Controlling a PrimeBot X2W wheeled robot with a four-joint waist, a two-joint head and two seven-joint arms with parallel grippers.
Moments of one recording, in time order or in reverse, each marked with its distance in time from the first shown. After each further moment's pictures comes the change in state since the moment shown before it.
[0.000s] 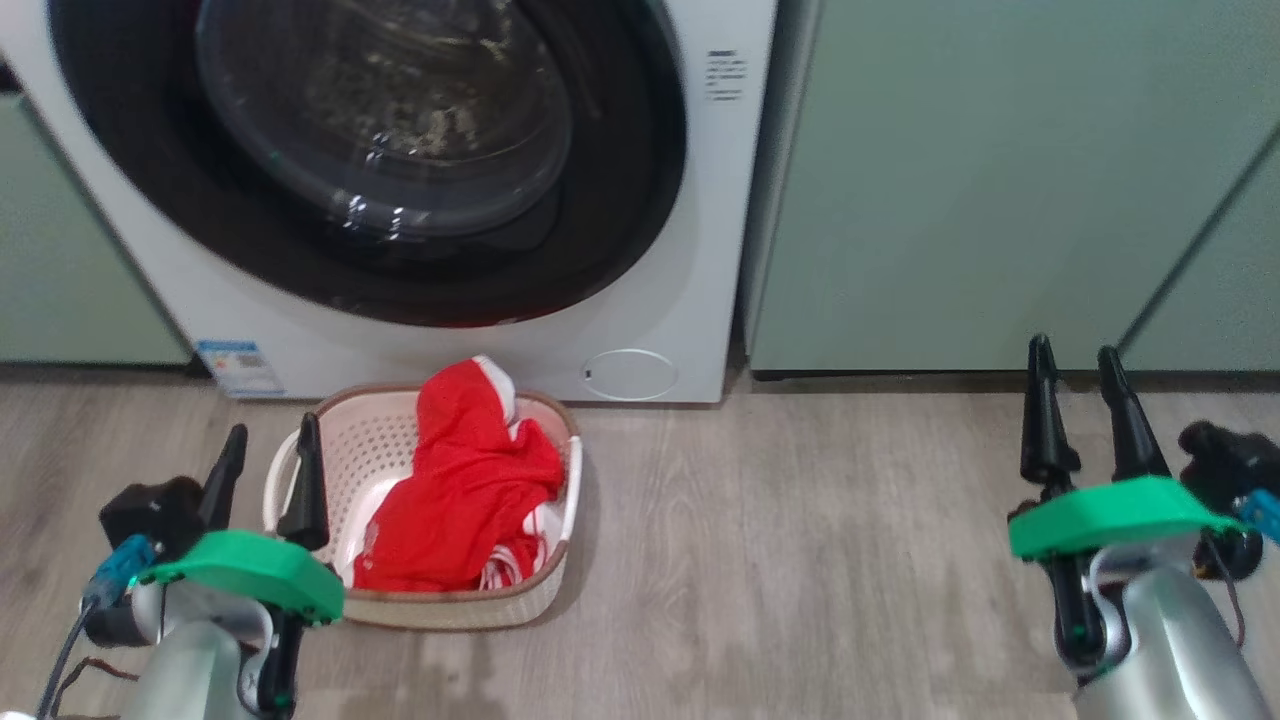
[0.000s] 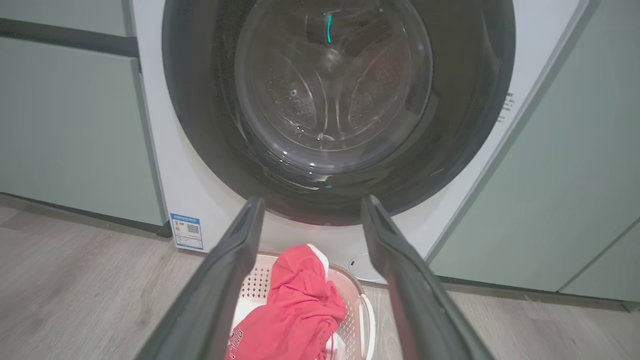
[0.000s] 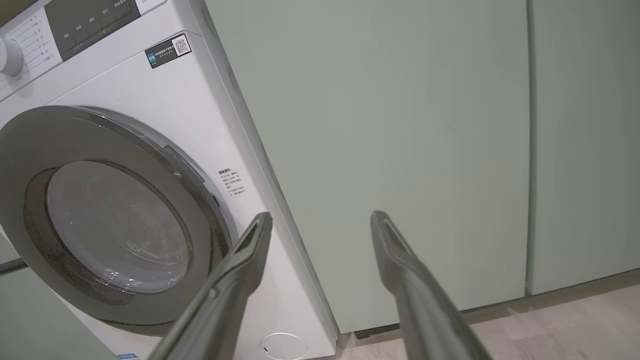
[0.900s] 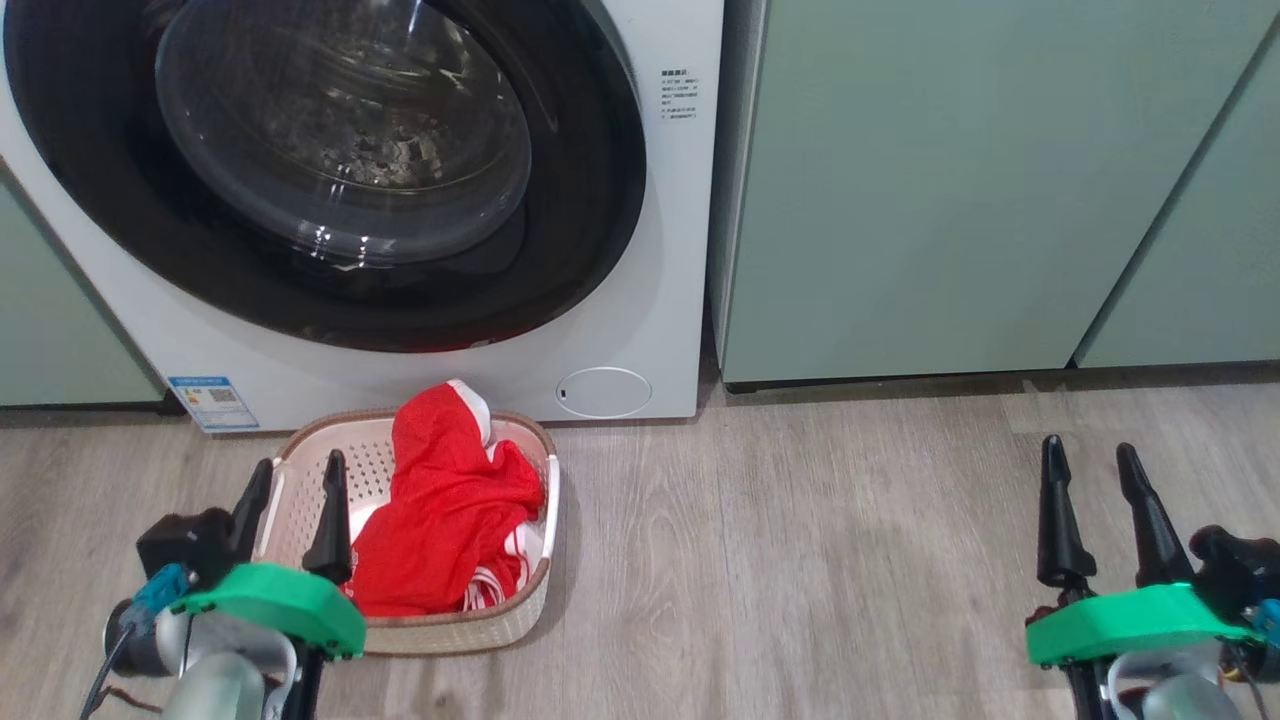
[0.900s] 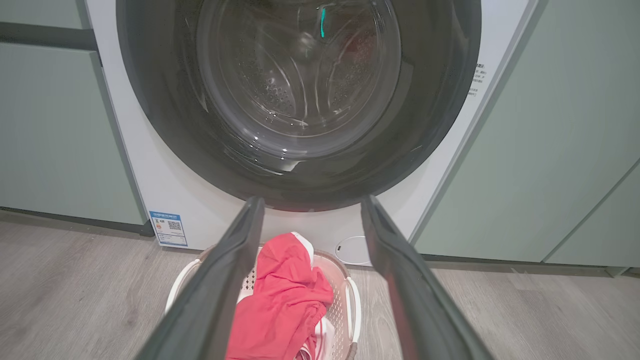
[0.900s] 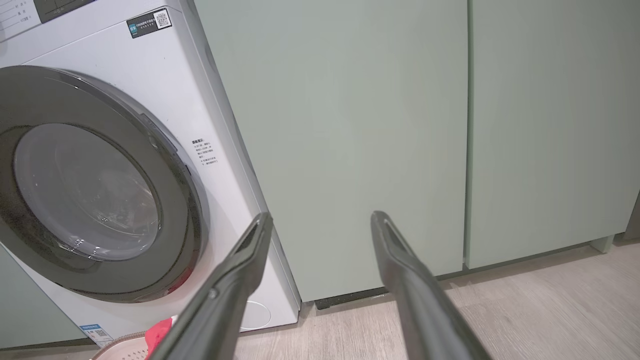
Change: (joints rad) left arm 0.048 -0.034 0.012 0.000 0.071 0.000 0.000; right arm 0.217 0.012 -0.035 -0.151 -0.092 0.000 0.000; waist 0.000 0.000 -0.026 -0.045
